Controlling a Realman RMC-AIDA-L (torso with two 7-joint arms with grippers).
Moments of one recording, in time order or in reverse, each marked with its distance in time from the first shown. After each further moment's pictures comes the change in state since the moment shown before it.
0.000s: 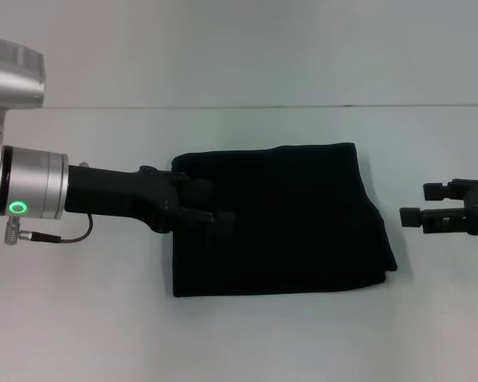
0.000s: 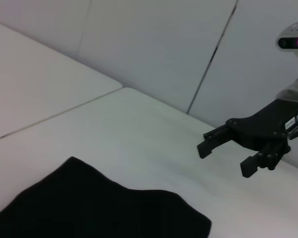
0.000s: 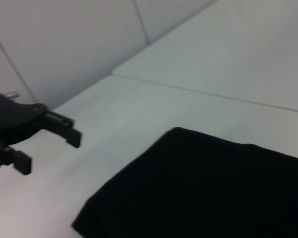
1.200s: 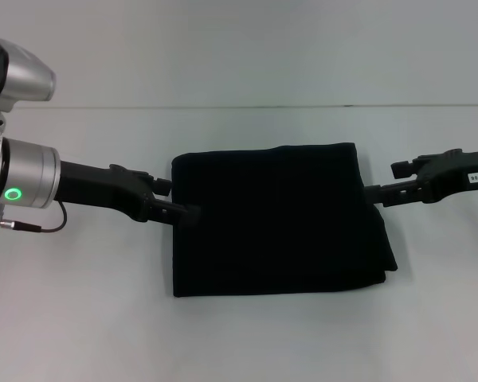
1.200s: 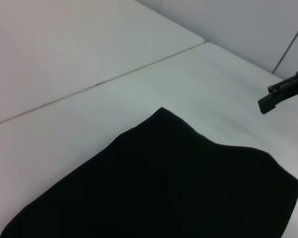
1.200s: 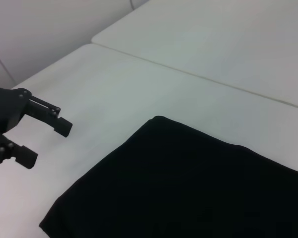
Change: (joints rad) left arm -0.008 0.005 0.040 0.063 0.143 -0.156 -0.149; right arm 0.161 -0.004 -0.085 0.059 -0.135 0.140 0.105
